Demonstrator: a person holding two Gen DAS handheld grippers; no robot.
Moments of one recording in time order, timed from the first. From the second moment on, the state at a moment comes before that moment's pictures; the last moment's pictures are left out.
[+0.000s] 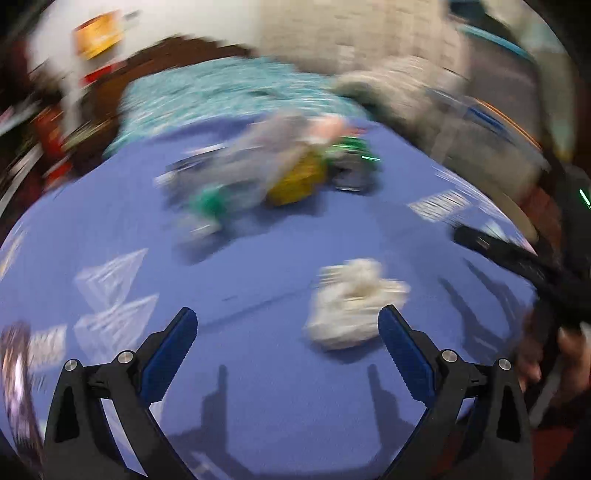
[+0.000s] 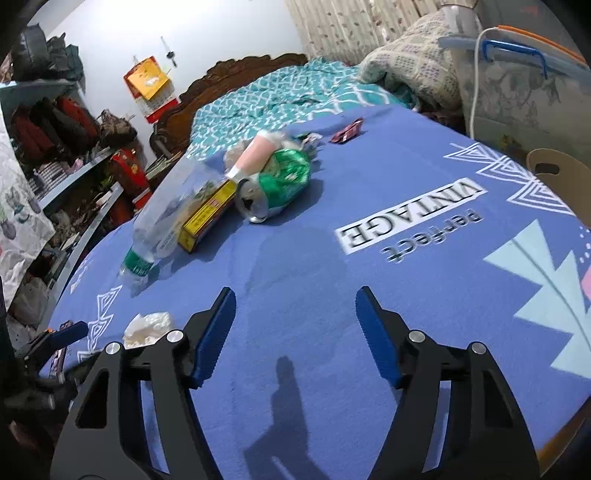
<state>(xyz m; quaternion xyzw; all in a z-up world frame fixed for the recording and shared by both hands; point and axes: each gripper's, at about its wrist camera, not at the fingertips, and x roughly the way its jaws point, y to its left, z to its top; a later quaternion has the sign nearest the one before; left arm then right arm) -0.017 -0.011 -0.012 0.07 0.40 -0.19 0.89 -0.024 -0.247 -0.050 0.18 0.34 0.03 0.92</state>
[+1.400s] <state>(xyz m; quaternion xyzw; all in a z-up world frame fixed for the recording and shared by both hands) 0.014 0.126 0.006 -0.08 0.38 -0.14 0.91 0.074 -0.095 -0.042 0.21 0.43 0.22 0.85</state>
